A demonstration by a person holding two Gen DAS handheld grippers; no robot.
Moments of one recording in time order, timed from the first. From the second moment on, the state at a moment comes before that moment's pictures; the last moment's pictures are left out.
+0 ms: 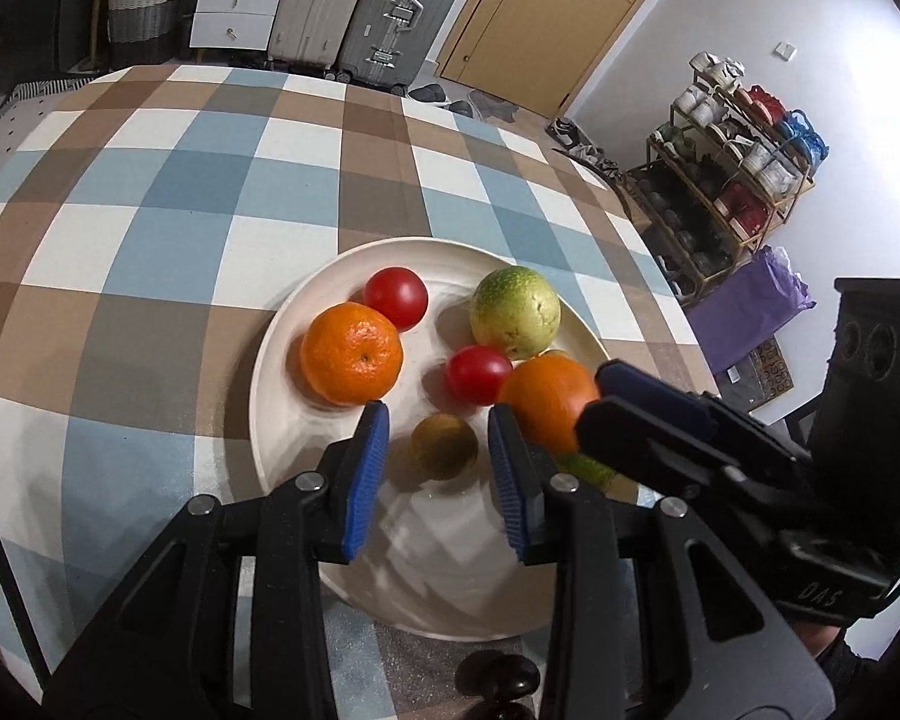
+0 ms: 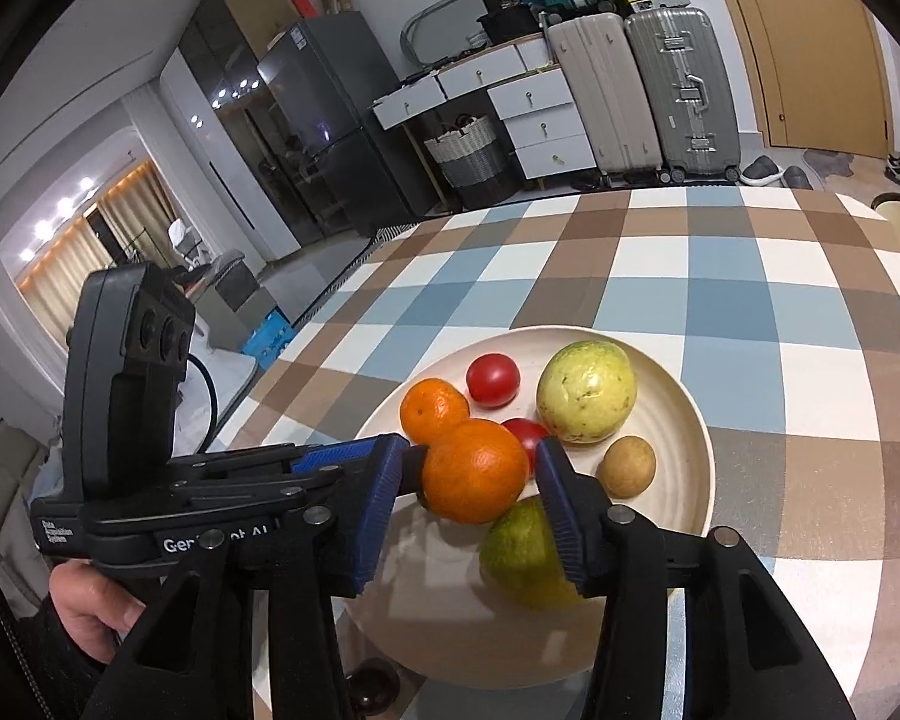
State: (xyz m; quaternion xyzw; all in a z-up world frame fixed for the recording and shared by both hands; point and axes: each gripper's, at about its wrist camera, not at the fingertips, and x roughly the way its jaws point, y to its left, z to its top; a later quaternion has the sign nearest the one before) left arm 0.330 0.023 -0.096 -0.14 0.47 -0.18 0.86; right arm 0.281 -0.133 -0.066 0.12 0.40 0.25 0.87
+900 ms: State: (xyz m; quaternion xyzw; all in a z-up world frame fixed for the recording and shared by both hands) left arm 0.218 0.026 -0.008 -0.07 0.39 -0.13 0.91; right arm 0.188 -0.154 0.016 0.12 0.32 0.23 0.91
